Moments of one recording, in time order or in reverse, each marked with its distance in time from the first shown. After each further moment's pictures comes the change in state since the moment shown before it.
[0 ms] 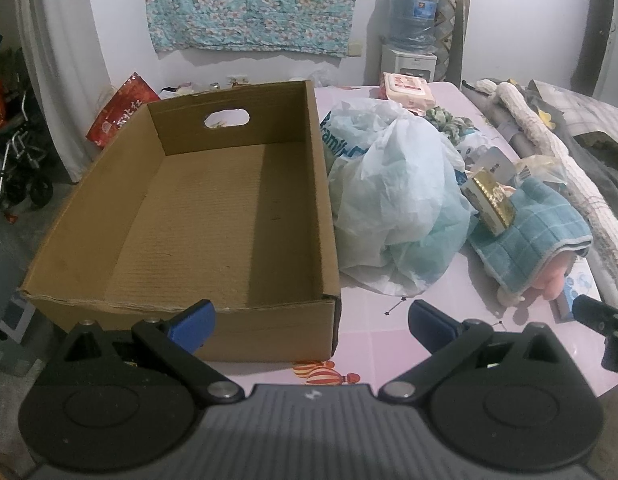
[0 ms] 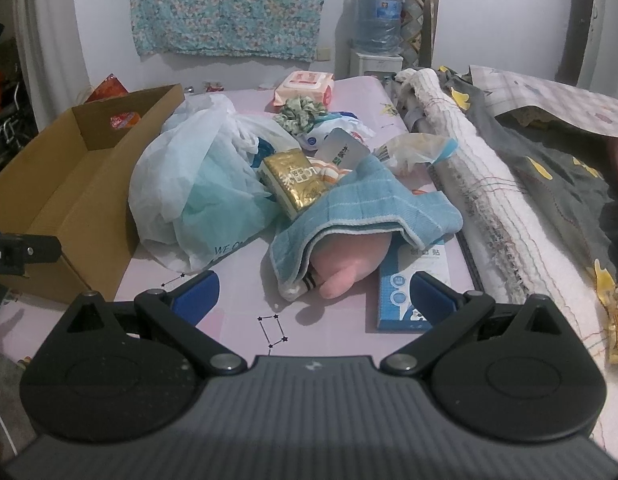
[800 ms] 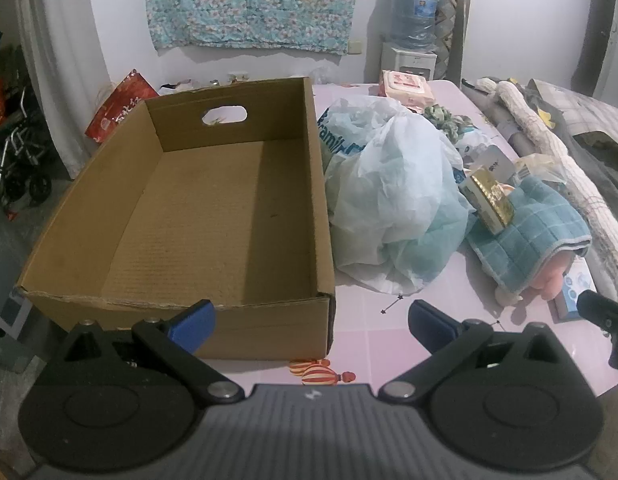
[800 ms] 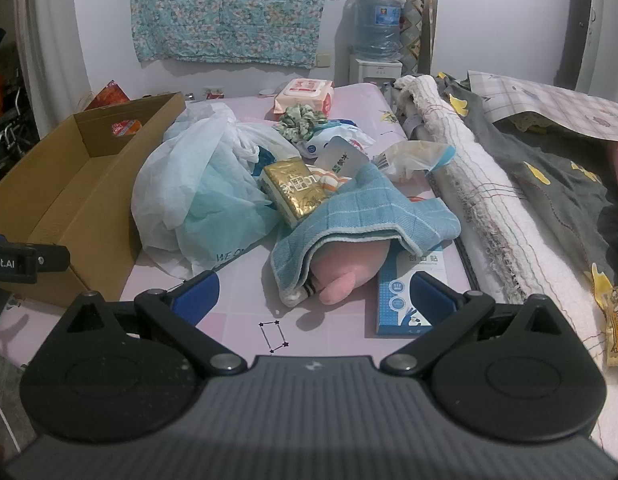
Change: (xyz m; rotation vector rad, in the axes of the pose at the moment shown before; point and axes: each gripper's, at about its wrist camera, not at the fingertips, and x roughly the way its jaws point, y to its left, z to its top) left arm -0.001 -0.003 0.001 -0.001 0.010 0.000; right arm -0.007 0.000 0.001 0.002 -0.018 0.002
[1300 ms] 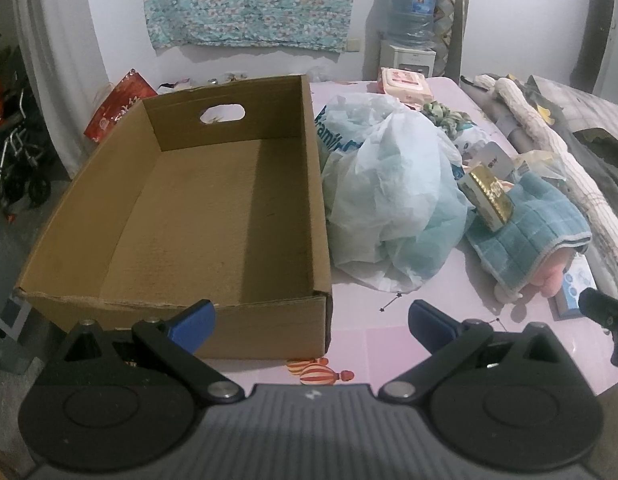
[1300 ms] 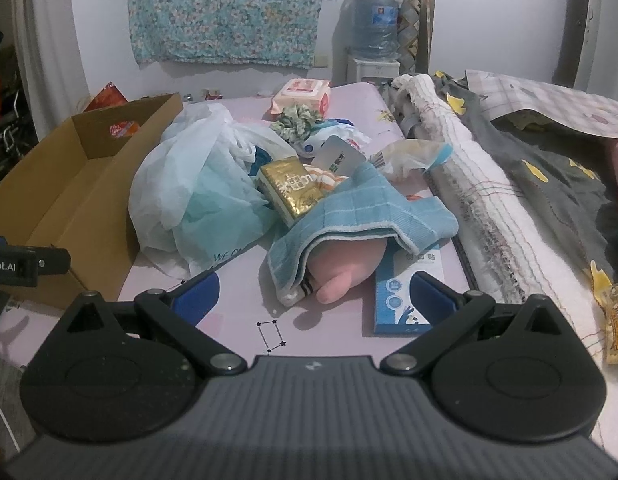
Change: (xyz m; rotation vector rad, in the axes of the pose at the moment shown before) left arm 0.001 -0.003 -0.001 0.007 0.006 0.001; right arm 0.000 -0.002 0.000 0.007 0.000 -0.002
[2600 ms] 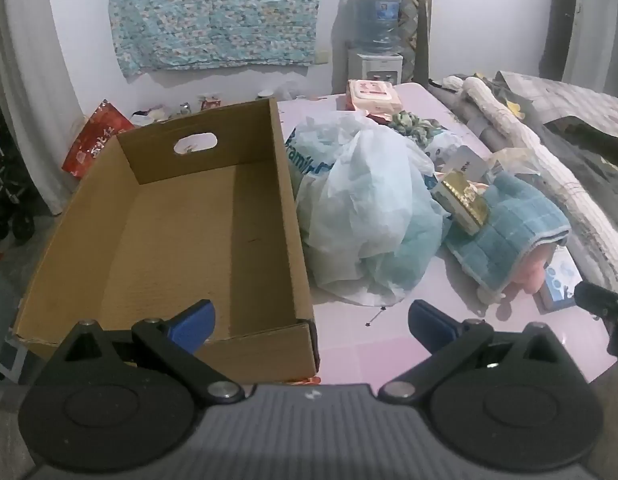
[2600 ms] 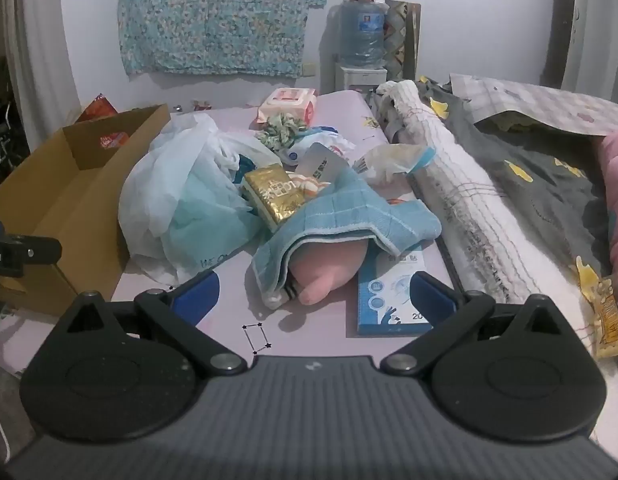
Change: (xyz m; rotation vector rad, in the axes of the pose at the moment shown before) left arm -0.005 -0.005 0.010 0.098 -0.020 -0.039; right arm -0.007 -0.013 -0.004 0.036 -0.028 -0.027
